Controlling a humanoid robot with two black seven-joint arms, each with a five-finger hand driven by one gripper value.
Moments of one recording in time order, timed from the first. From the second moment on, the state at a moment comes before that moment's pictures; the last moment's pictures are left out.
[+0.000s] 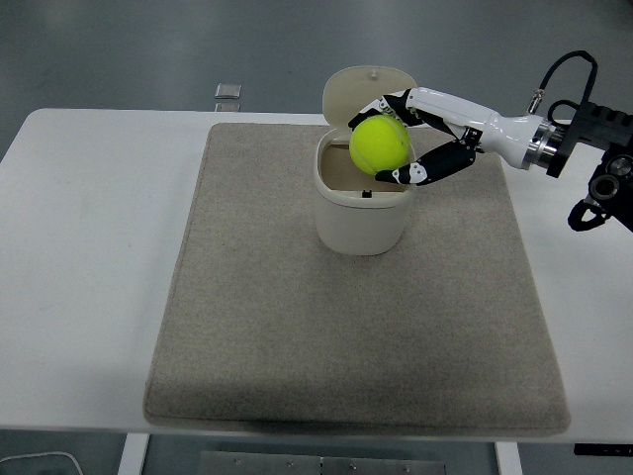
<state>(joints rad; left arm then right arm) 0.06 0.00 -0.28 -0.08 0.18 -0.10 -0.01 0.94 -0.44 0.65 1.13 -1.27 0.35 0.38</state>
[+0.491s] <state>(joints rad) 0.06 0.00 -0.28 -0.08 0.18 -0.10 -0.01 0.93 -0.44 0.64 1.11 -1.27 0.31 0.38</state>
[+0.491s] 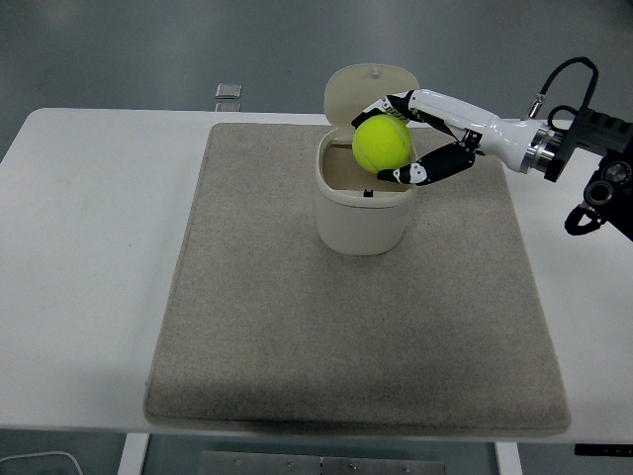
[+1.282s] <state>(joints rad) 0.05 0.00 -0.28 -0.08 0.18 -0.10 -0.01 0.92 -0.54 0.66 1.11 -1.08 0.57 0.38</state>
